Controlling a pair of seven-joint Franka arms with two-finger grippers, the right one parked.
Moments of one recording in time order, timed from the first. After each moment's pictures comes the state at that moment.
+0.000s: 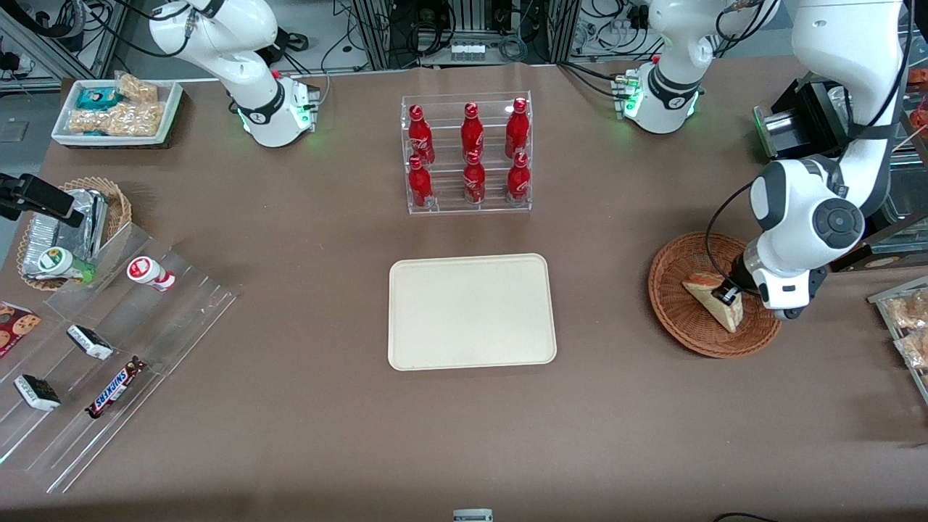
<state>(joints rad) 0.04 0.24 -0.04 -2.14 0.04 2.30 -0.85</state>
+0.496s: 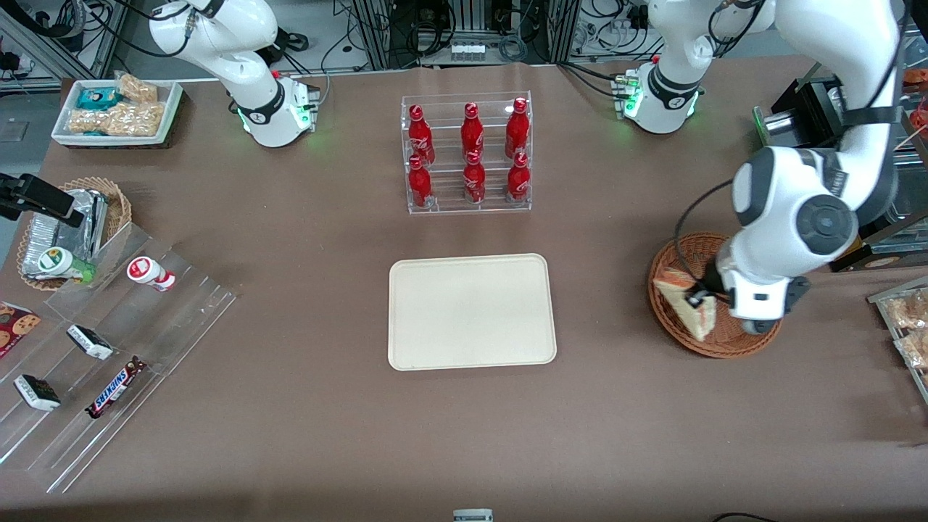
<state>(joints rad) -0.16 0.23 -0.05 -1.89 -0.03 2.05 -0.86</state>
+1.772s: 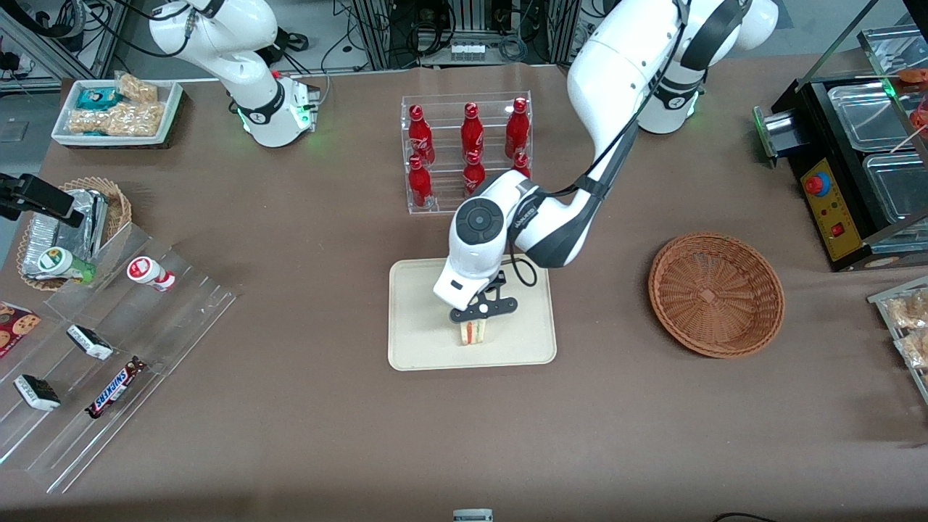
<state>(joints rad) -0.72 0.78 -0.05 -1.32 -0.02 2.13 -0.93</state>
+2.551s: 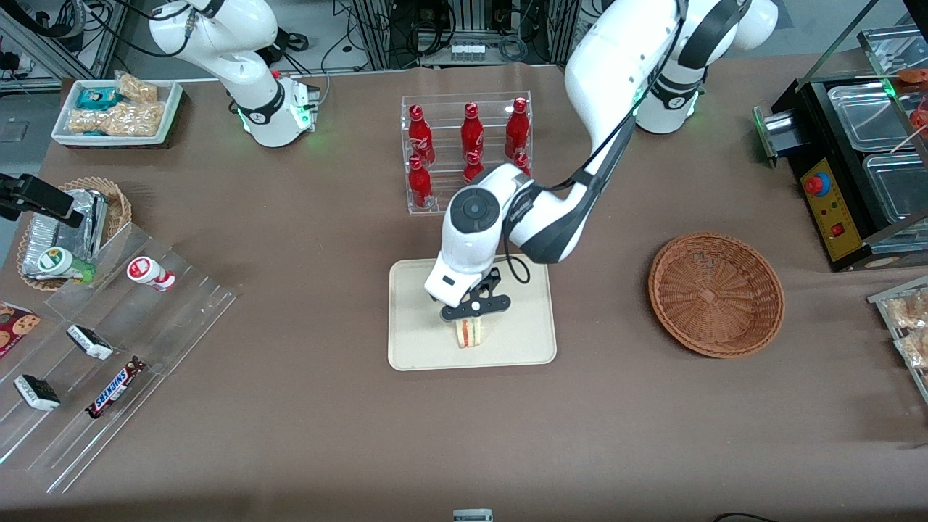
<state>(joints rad) -0.72 0.72 -0.04 -1.27 -0.02 2.11 -0.96</state>
